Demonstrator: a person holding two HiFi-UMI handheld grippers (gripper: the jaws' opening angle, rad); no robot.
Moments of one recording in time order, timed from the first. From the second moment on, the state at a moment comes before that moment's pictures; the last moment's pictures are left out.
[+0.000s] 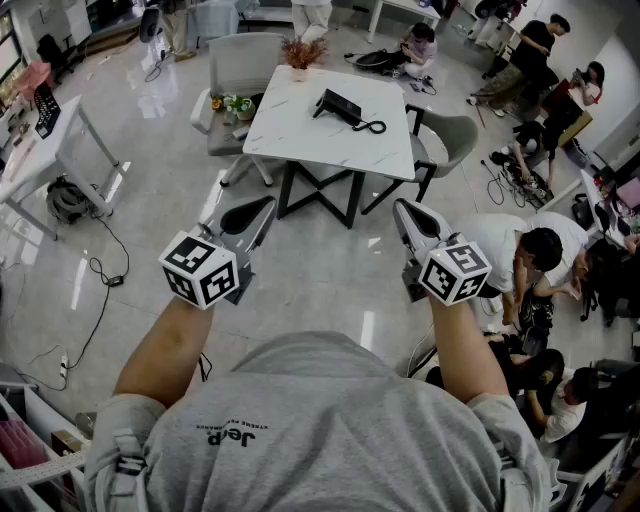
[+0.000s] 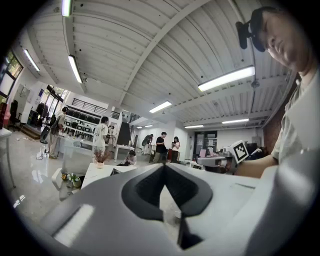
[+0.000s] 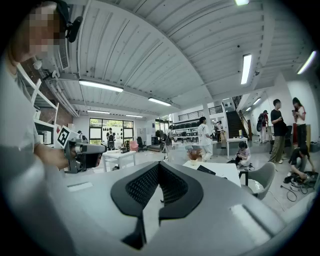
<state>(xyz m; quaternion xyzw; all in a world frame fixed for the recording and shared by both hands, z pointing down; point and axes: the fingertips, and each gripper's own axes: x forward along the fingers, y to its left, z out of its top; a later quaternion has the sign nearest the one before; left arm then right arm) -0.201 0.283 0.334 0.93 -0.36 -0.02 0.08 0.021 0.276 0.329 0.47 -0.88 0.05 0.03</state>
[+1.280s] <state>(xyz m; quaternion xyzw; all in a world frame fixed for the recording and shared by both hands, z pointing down) -0.103 0.290 0.315 0.92 -0.39 -0.02 0.07 0.124 0.286 0.319 0.44 -0.90 0.05 0.01</state>
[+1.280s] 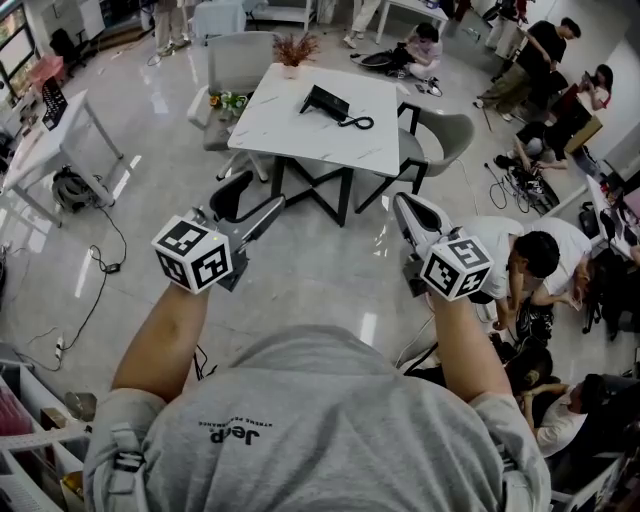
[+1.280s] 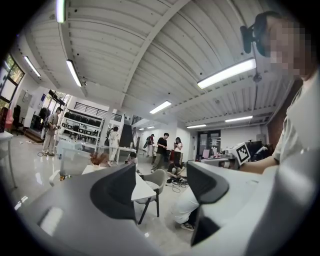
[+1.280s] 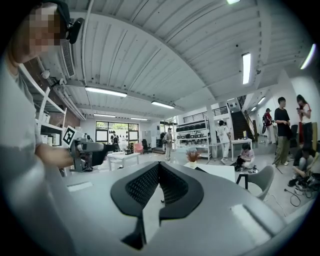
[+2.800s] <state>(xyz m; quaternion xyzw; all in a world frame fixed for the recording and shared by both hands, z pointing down) -0.151 -0.171 0.346 0.97 -0.25 -0.01 0.08 0.061 -0.130 0.338 0.54 -0.84 0.05 0.03</state>
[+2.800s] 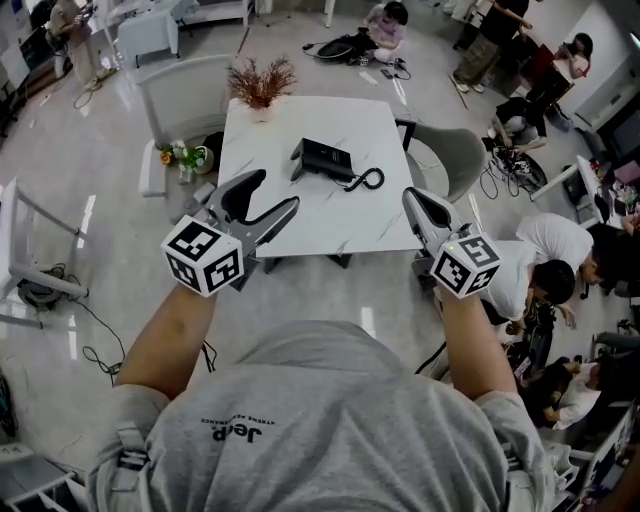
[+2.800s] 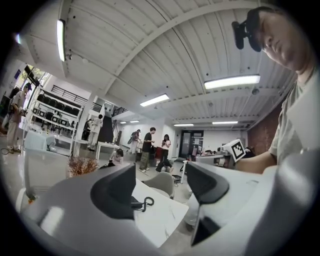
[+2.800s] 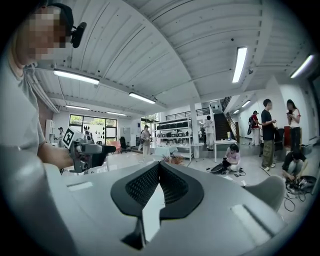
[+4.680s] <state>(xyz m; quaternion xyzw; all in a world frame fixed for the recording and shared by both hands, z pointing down) 0.046 -0.389 0.654 0.87 -0.14 0.45 -0.18 0.196 -0.392 0.513 0.45 -0.87 0.16 0.10</state>
